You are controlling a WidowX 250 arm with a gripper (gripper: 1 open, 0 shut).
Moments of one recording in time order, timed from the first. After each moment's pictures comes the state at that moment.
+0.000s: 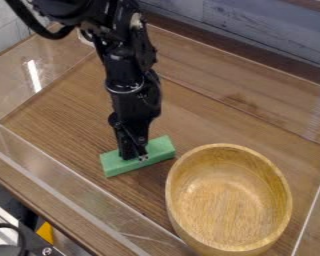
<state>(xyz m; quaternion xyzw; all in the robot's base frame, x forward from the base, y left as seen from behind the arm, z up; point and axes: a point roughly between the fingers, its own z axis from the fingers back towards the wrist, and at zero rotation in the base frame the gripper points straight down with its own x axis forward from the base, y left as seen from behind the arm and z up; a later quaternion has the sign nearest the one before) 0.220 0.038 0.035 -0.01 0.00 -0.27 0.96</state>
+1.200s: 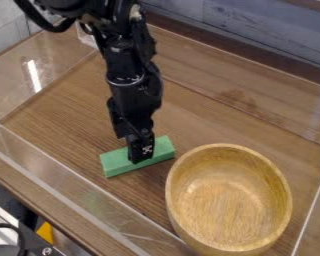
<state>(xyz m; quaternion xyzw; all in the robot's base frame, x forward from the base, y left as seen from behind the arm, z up) 0.230 0.039 0.037 -0.01 -0.02 -0.25 0.97</state>
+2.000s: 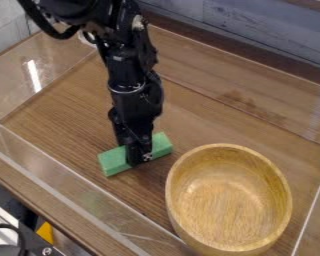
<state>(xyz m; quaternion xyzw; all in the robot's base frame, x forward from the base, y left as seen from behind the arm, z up) 0.225 0.037 0.028 -0.02 0.00 -0.25 0.97</state>
